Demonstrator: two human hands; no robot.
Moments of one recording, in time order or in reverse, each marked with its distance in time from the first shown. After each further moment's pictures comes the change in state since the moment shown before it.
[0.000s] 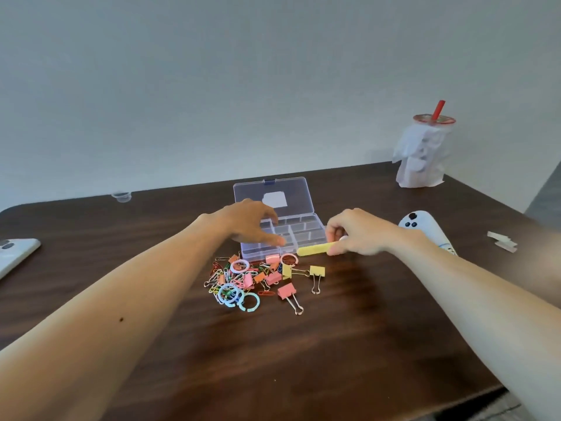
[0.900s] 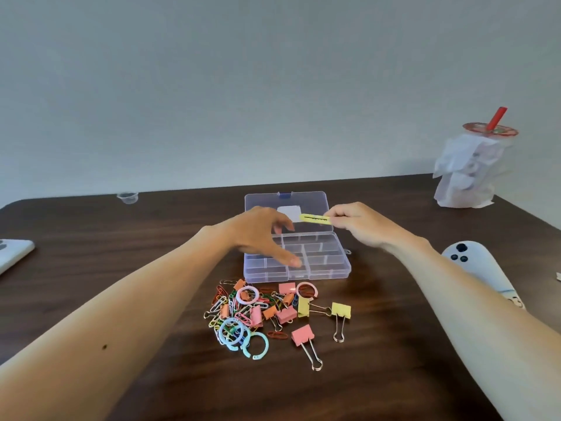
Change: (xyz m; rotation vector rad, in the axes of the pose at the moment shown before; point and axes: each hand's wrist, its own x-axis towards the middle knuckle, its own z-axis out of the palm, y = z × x) left_hand 0.035 -0.034 0.007 -0.243 0.037 0.064; right_hand 0.086 0.001 -0.005 0.347 0.096 0.009
